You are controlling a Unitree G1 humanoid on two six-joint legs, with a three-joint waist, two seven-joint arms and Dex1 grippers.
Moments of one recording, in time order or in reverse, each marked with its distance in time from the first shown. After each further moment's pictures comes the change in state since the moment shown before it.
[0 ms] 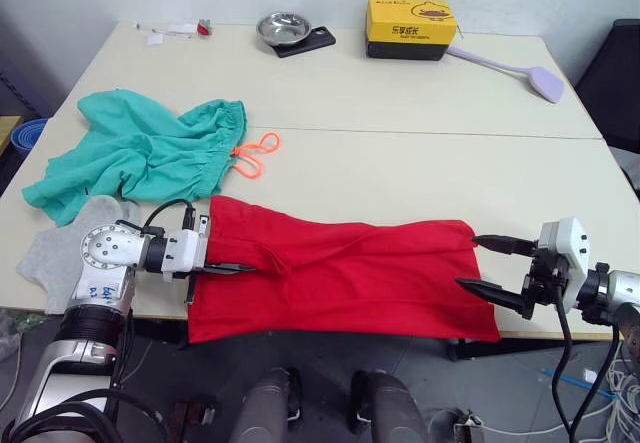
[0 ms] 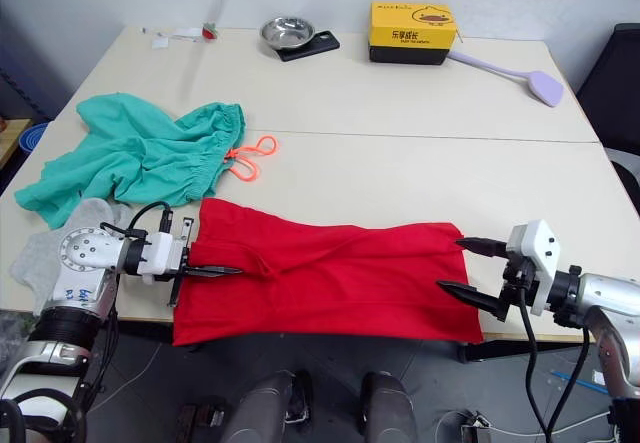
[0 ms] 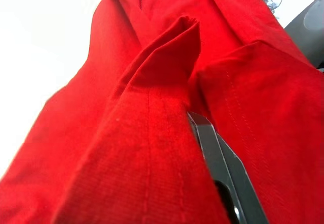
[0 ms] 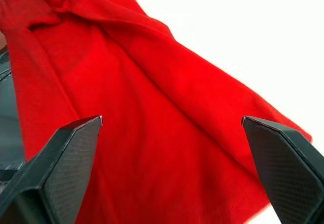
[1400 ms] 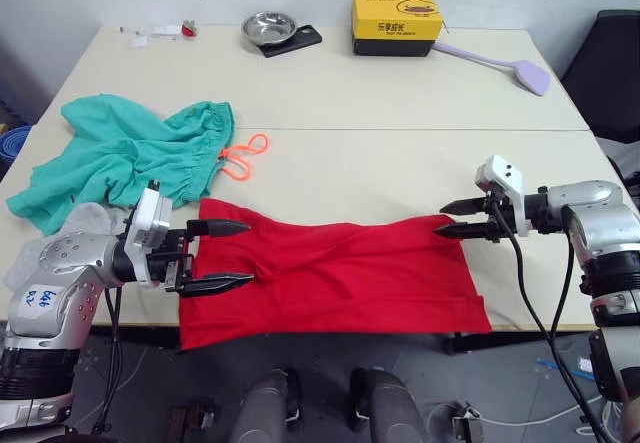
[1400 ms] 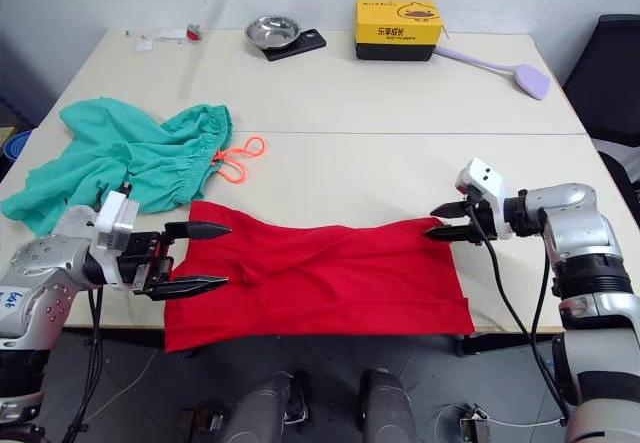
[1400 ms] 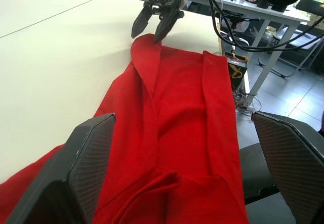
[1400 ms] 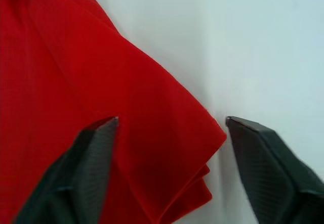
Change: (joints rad) left arm 0.258 0.091 0.224 -0.678 -0.351 0.923 0.225; right arm -0.773 0.016 0.439 0.692 -0.338 0.072 0.190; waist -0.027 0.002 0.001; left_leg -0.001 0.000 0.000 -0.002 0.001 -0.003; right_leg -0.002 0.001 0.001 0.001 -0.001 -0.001
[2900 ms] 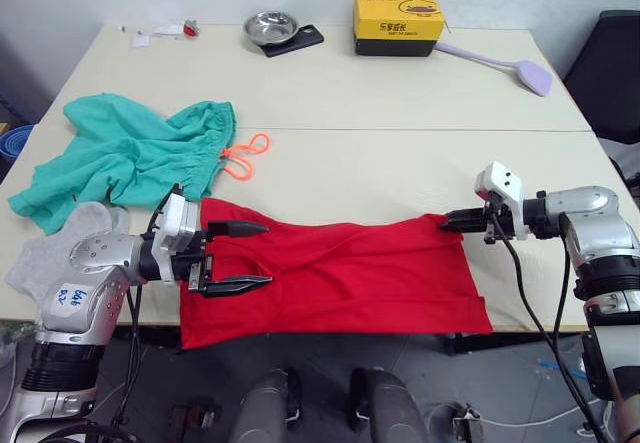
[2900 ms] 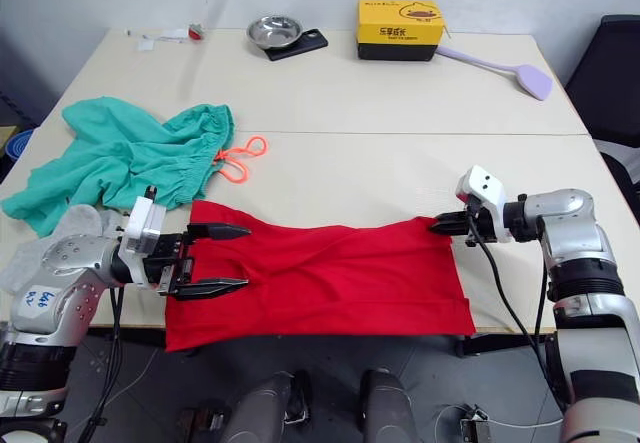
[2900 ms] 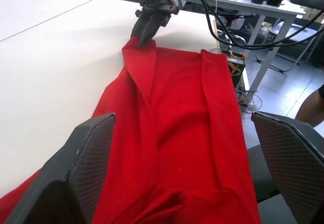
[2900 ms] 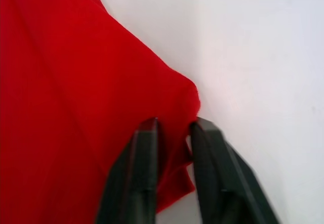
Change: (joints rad) left arm -0.039 -0.074 -0.074 0.016 0.067 -0.071 0.011; right arm 0.001 0.035 -0.043 0.120 -0.051 -0.219 0.008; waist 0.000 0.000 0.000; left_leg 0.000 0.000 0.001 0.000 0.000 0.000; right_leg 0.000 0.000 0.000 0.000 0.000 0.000
